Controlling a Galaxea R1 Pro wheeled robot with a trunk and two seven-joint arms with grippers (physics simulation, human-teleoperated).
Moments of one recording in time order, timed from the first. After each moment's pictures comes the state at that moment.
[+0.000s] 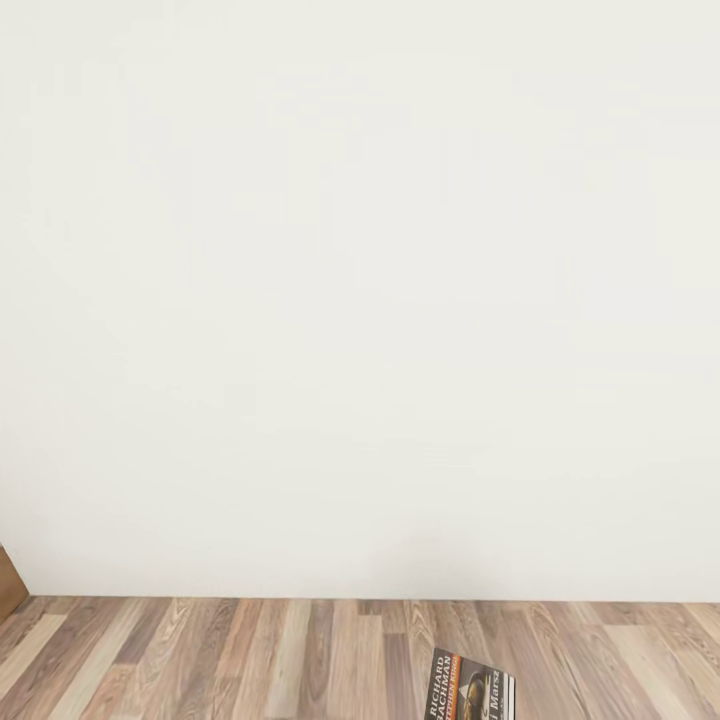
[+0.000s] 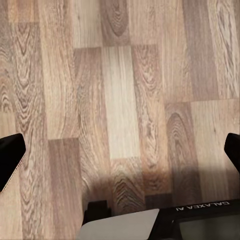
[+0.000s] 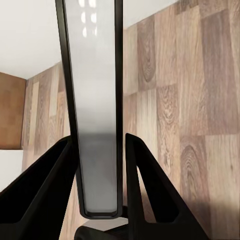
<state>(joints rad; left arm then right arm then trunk) -0.33 0.00 -0.10 -0.02 0.05 -0.17 -0.09 -0.41 -0.25 -0.19 0.06 -0.19 -0.03 0.90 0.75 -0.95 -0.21</state>
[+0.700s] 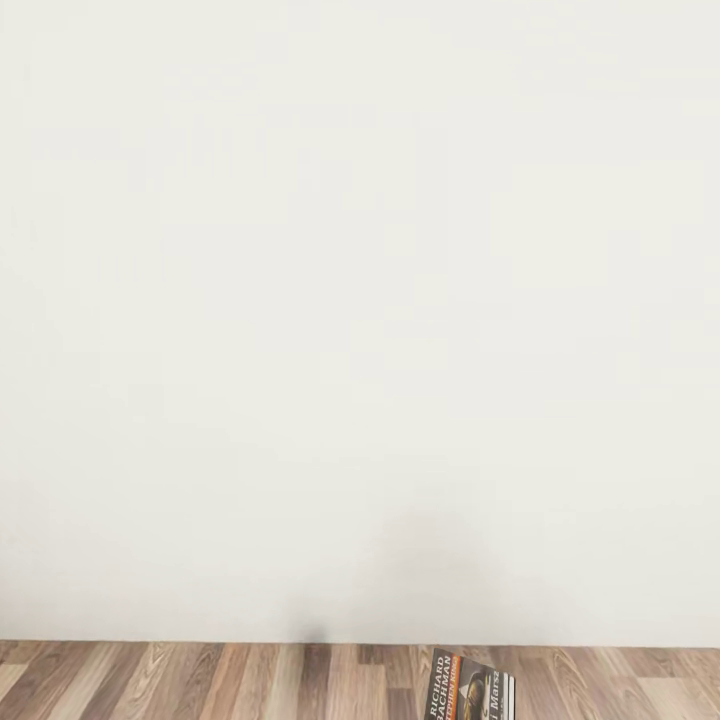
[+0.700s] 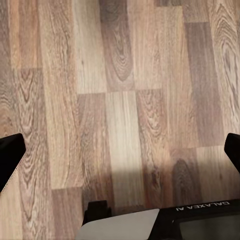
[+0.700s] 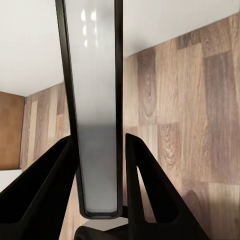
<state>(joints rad) -0.33 0.00 -0.10 -0.02 0.05 -0.17 -0.09 -0.41 -0.25 -0.19 0.06 -0.19 -0.03 0.90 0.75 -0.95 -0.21</state>
